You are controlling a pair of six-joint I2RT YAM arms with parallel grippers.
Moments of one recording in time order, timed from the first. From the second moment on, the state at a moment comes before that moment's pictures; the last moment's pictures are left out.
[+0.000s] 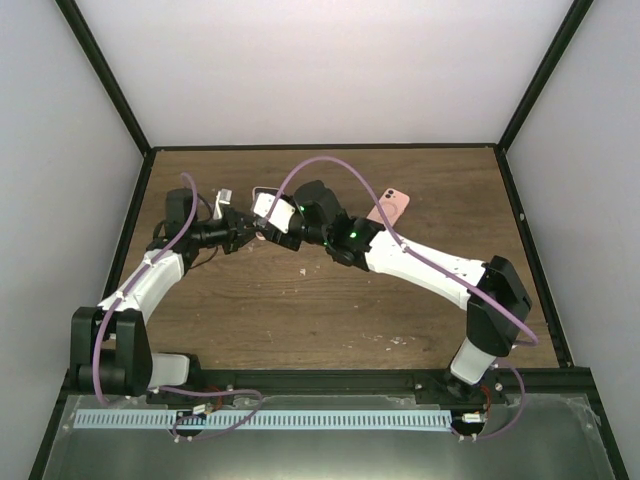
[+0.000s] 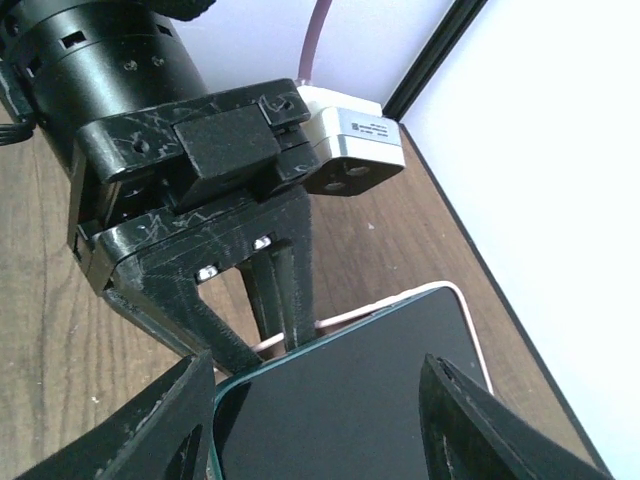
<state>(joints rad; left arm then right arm) -0.08 1.32 0.78 -0.04 1.00 -0.98 0.94 1.66 1.38 -0.11 -0.07 -0.50</state>
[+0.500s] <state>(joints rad) -0.07 1.32 0.78 -0.05 0.98 -0.99 0.95 1.66 1.36 -0.10 -0.10 -0.51</state>
